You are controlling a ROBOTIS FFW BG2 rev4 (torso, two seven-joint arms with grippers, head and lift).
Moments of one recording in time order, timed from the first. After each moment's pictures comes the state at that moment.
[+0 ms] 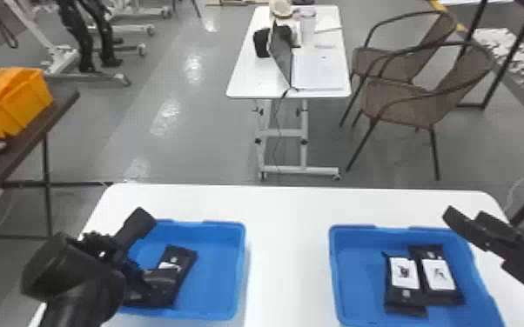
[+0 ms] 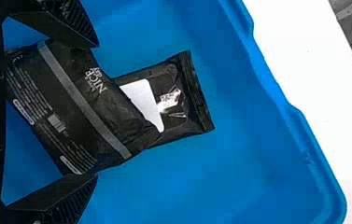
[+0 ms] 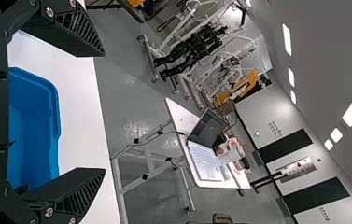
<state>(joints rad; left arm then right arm) -0.15 0.15 0.19 -1.27 -0.92 0.66 -1.09 0.14 0.00 -0.47 -1.82 -0.27 0.65 0.80</state>
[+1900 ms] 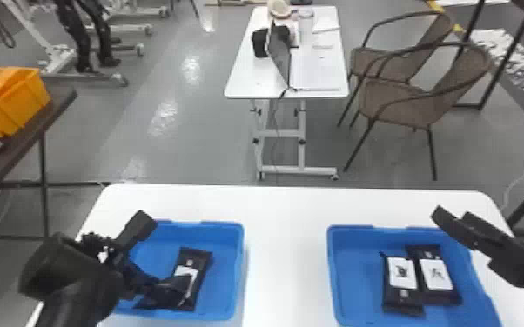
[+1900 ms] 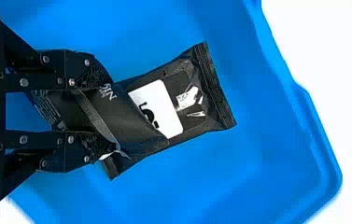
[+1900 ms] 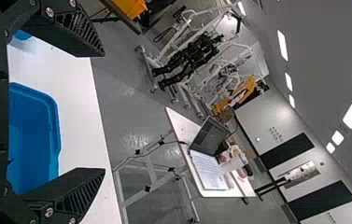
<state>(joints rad) -0.17 0.16 0.19 -1.21 -0.88 0.63 -1.22 0.14 0.00 -0.45 -1.79 -0.31 0.65 0.80</state>
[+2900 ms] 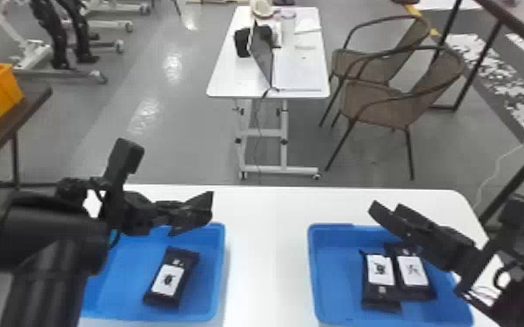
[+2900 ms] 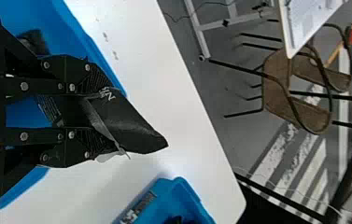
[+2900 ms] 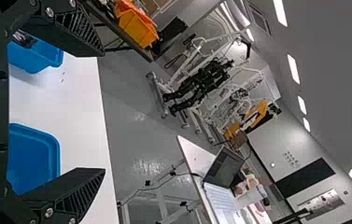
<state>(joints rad) -0.16 0.09 0.14 -1.65 -0.56 0.77 -1.22 0.11 0.00 -0.32 -1.75 -0.33 0.65 0.80</state>
